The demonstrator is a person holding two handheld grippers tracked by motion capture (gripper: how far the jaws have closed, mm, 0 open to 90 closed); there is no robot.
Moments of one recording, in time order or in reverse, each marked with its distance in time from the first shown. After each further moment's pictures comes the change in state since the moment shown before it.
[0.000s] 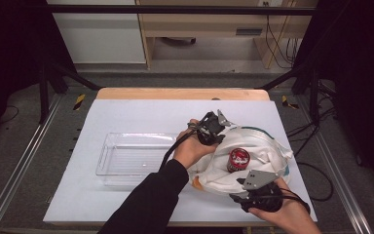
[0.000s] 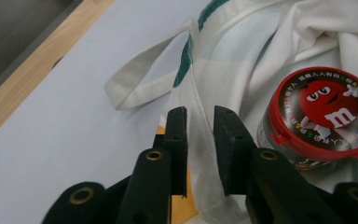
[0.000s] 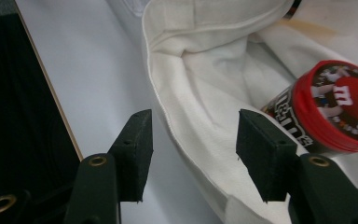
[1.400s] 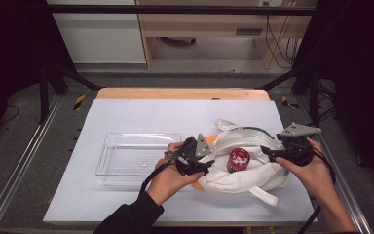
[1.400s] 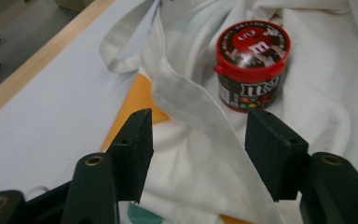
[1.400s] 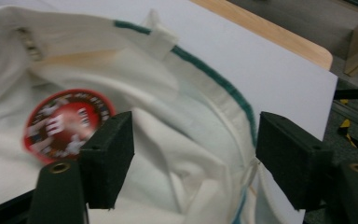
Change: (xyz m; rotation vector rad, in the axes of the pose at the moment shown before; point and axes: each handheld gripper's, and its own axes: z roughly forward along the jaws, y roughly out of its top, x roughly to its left) left arm -0.040 -0.062 -0.061 -0.100 0.031 0.010; right arm -0.129 -0.011 -0.031 -0.083 -0.296 0.313
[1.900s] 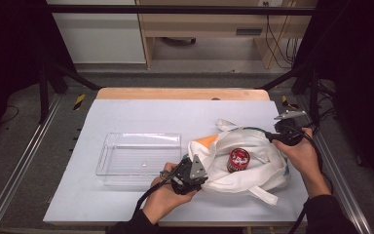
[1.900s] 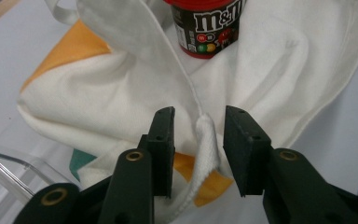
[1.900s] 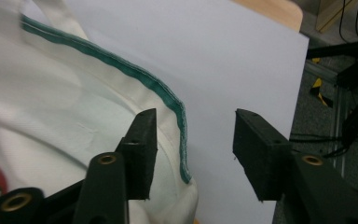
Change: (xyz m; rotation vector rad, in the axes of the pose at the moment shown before) left arm -0.031 -0.046 0.003 0.041 -0.064 0.010; right arm -0.056 0.003 0.073 0.142 -0.136 0.093
